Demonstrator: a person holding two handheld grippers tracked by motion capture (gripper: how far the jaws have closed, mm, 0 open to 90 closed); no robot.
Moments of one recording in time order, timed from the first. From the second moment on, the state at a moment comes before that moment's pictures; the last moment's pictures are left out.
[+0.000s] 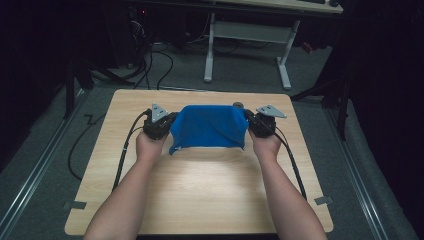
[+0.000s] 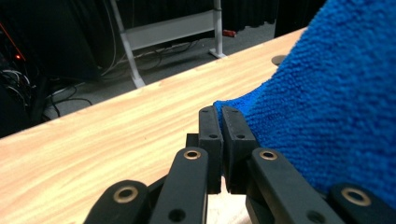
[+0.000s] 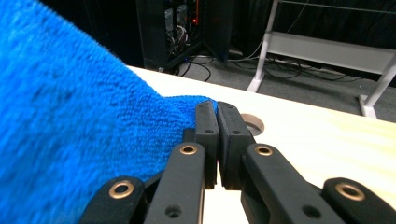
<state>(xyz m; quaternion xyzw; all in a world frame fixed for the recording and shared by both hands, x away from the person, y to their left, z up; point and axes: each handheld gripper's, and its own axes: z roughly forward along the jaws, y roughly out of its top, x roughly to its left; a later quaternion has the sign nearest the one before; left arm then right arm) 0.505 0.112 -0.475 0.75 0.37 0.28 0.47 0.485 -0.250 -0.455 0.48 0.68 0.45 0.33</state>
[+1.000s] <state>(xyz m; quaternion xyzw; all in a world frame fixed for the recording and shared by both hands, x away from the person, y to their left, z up) 0.495 0.114 -0.507 0.76 0.39 0.24 0.46 0.475 -0.254 -0.500 0.50 0.69 0.43 0.30</state>
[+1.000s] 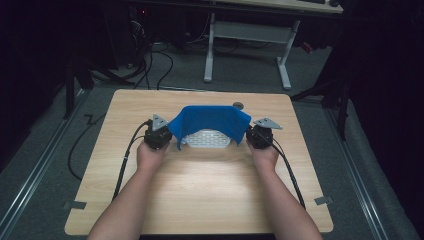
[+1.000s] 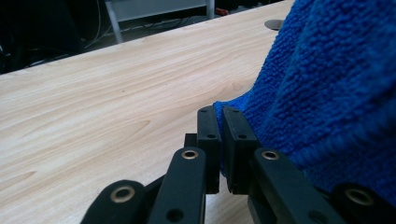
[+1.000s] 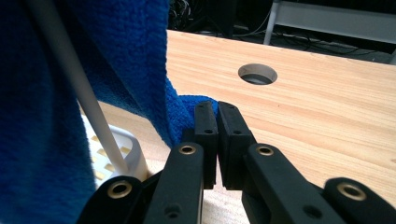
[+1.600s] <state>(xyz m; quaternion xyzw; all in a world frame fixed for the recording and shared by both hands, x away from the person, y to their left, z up) 0.486 0.121 -0.512 0.76 0.40 0.24 0.45 0.464 -0.265 -0.502 0.52 0.68 0.42 0.29</state>
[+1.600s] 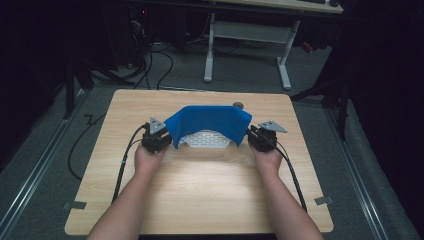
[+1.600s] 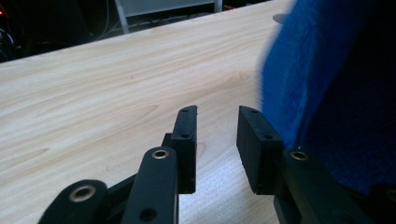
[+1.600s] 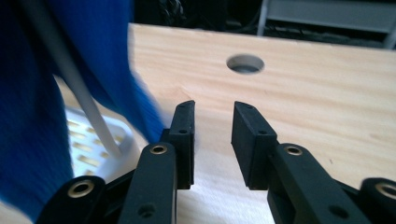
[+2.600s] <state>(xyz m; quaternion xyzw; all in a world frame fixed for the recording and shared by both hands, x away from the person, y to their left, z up) 0.448 0.150 -0.506 0.73 0.44 0.26 0.45 0.426 -0.276 -0.503 0.50 0.69 0.40 0.32</state>
